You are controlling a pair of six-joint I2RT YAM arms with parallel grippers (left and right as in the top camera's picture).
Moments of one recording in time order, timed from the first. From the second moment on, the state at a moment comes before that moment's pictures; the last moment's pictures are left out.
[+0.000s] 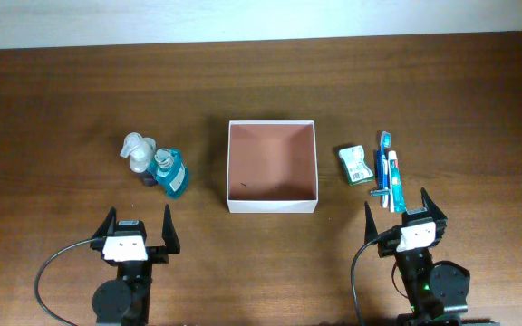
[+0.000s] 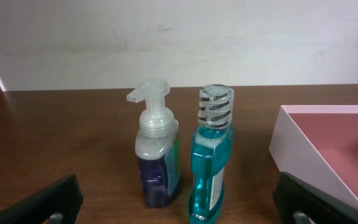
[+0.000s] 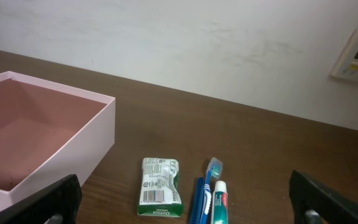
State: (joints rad) left arm -0.05 0.01 0.02 -0.08 -0.07 0.01; right arm 0.03 0.02 0.01 -0.07 -0.09 -0.18
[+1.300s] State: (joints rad) left arm -0.05 0.01 0.02 -0.08 -0.07 0.01; right arm 0.03 0.02 0.01 -0.07 -0.09 -0.18
